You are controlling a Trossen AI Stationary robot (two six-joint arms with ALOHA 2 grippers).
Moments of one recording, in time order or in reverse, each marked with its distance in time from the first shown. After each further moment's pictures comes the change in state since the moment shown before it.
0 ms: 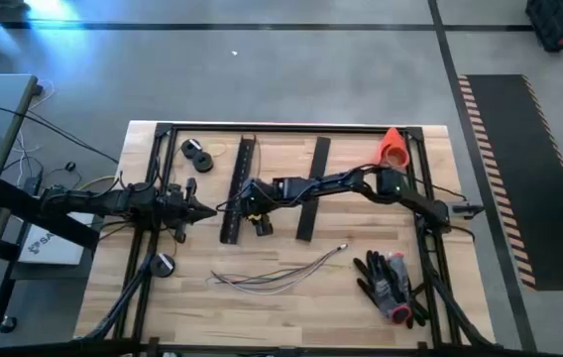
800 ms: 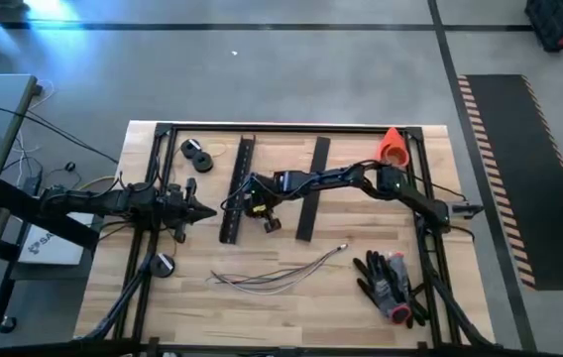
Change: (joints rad) left arm 0.000 0.000 0.000 0.000 0.000 0.000; right arm -0.023 0.011 0.003 -0.116 -0.119 -0.172
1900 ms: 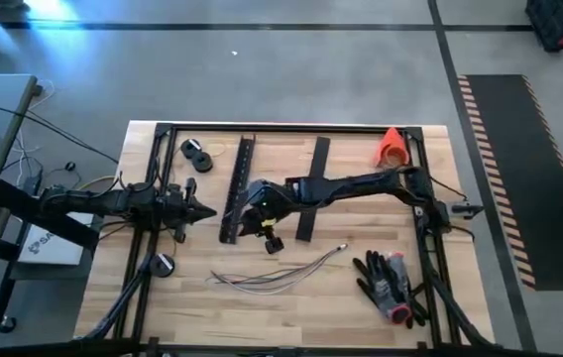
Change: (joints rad) left arm 0.000 0.000 0.000 0.000 0.000 0.000; right arm 0.187 -0.336 -0.005 0.027 -0.123 0.228
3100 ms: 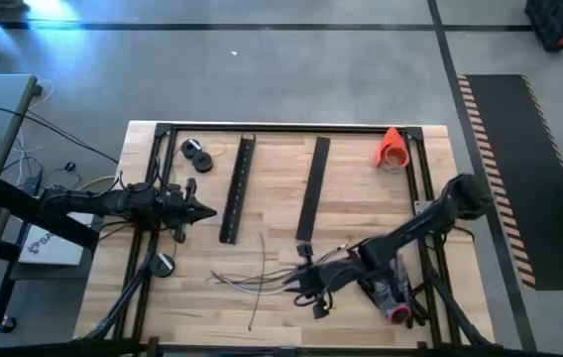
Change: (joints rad) left arm 0.000 0.000 0.000 0.000 0.000 0.000; right arm 0.407 -0.292 -0.652 0.511 0.511 0.426
